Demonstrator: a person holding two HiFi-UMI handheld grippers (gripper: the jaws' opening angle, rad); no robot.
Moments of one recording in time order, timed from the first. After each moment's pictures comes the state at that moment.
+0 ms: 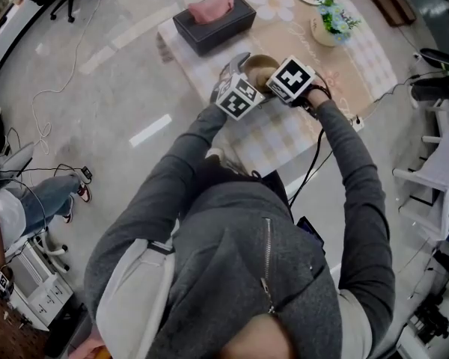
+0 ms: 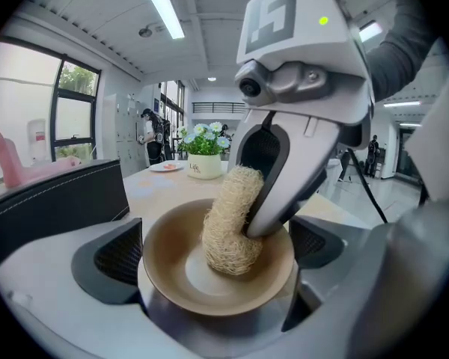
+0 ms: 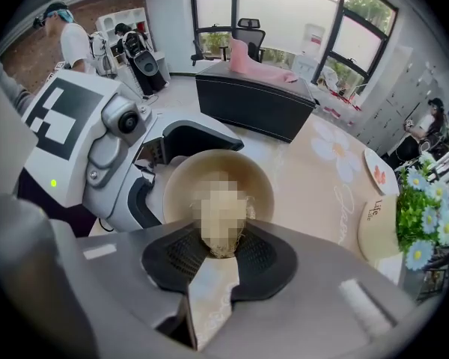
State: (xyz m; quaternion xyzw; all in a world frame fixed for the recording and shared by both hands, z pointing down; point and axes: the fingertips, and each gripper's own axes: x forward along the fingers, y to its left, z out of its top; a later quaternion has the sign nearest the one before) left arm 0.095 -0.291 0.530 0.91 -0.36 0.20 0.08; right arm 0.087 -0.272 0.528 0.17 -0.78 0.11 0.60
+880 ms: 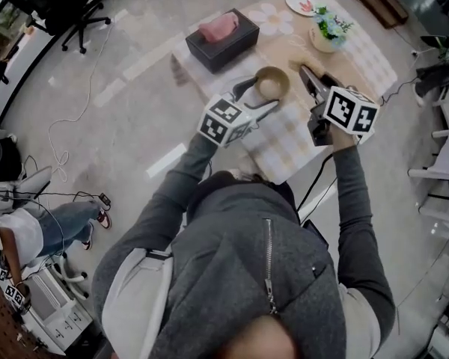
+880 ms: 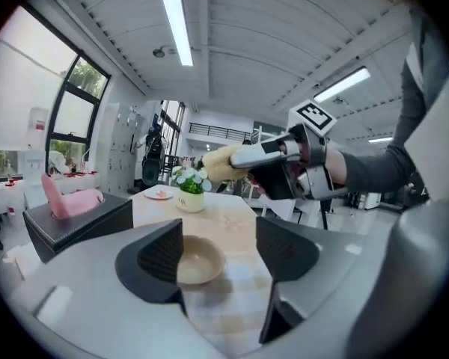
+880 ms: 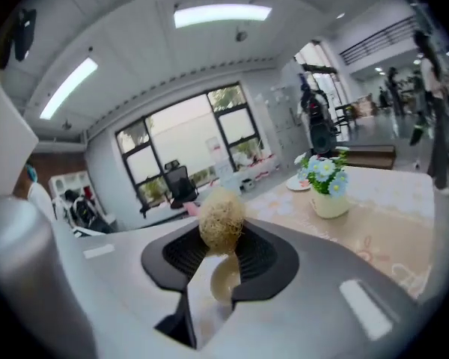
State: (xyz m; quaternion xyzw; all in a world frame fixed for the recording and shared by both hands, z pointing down) left arm 0.048 -0.214 0.418 0.94 -0.31 0.09 0.11; right arm 0.125 -0.264 0.356 0.44 -0.85 0.26 0.09
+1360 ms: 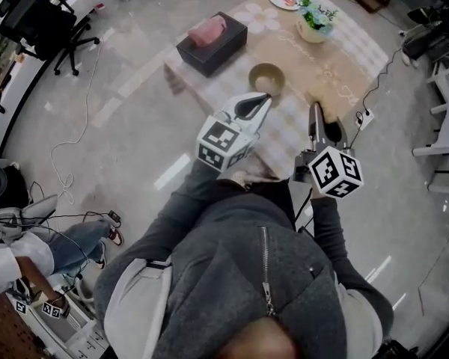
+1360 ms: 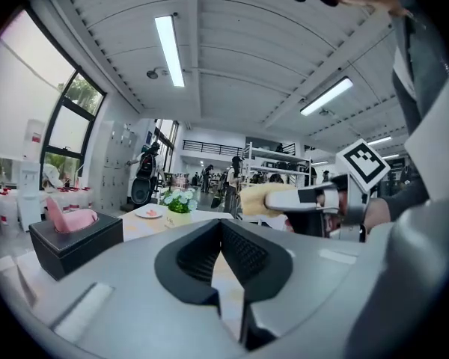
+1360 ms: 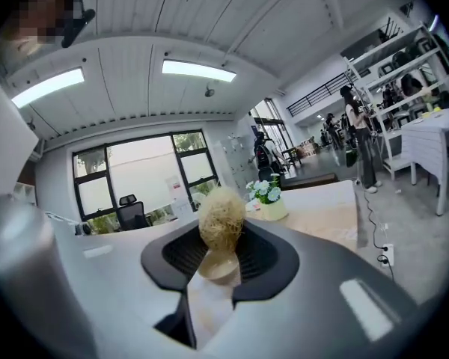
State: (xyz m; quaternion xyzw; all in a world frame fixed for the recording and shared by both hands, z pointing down) left arm 0.051 -0.162 0.374 0.95 -0.30 0.03 0.07; right arm 0.168 -0.142 0.358 0.63 -0.75 0.19 -0.06
